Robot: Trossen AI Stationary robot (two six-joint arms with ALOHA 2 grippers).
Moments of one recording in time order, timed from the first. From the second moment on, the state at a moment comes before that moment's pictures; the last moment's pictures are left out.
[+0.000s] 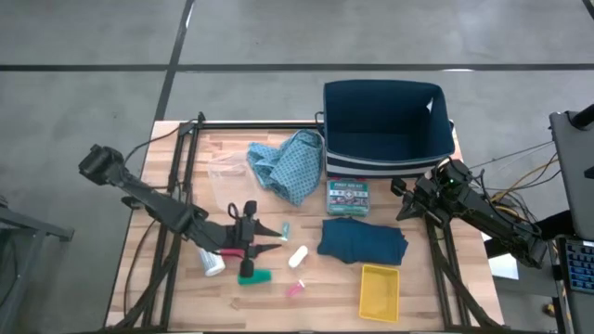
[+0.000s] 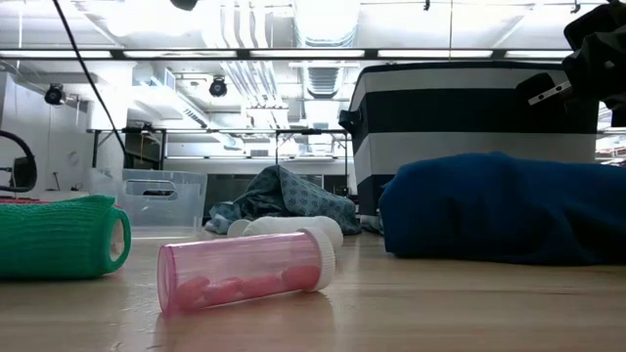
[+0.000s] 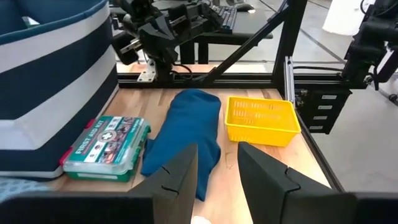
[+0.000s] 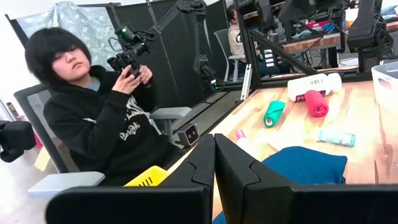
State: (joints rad) left arm -0.54 1.32 0.87 0.10 -0.50 -0.18; right arm -0.66 0.09 0.01 0.24 -1.34 0.45
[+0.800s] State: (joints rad) left arm -0.54 1.63 1.06 0.12 -0.50 -0.29; right arm -0.66 0.09 0.01 0.24 -1.34 0.45
